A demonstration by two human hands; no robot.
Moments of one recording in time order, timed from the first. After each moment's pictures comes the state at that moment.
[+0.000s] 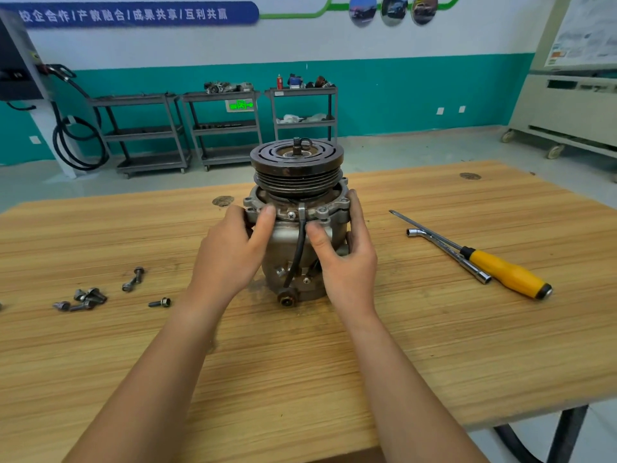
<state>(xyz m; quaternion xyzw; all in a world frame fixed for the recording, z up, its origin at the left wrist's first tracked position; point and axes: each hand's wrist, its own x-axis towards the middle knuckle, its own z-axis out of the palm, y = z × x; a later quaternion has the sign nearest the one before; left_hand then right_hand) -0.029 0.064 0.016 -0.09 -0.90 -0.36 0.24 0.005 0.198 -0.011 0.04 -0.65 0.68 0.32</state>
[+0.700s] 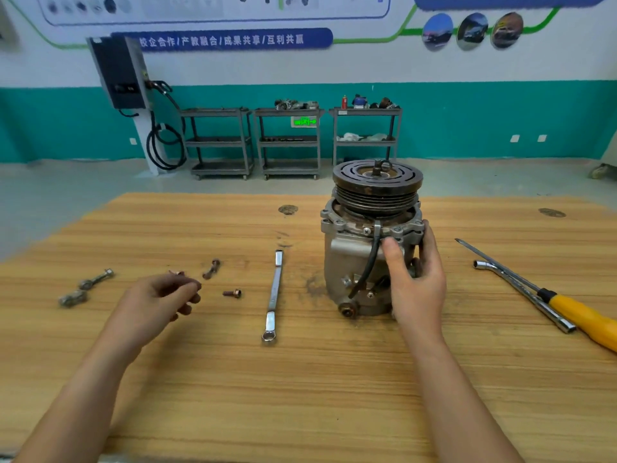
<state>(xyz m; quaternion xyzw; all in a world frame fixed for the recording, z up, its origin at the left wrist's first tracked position) 0.038 -0.094 -0.004 0.12 -0.85 -0.50 0.13 0.005 0.199 -0.013 -0.01 -0.67 0.69 0.28</state>
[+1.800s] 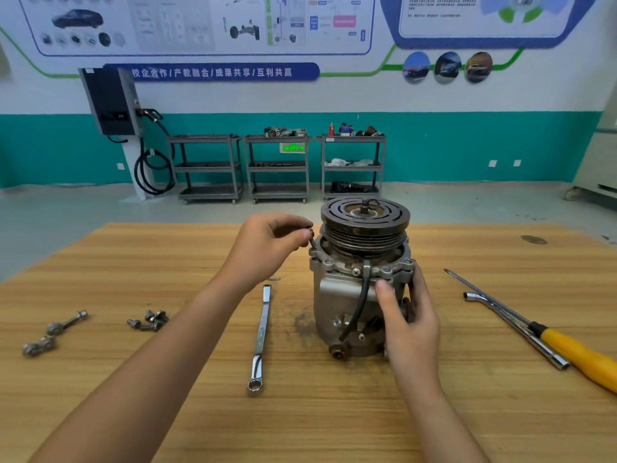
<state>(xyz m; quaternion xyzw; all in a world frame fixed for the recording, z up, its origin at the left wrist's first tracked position) -0.041 0.026 0.077 -0.17 -0.81 -0.54 0.19 0.007 0.199 -0.011 0.00 -0.64 0.71 0.28</state>
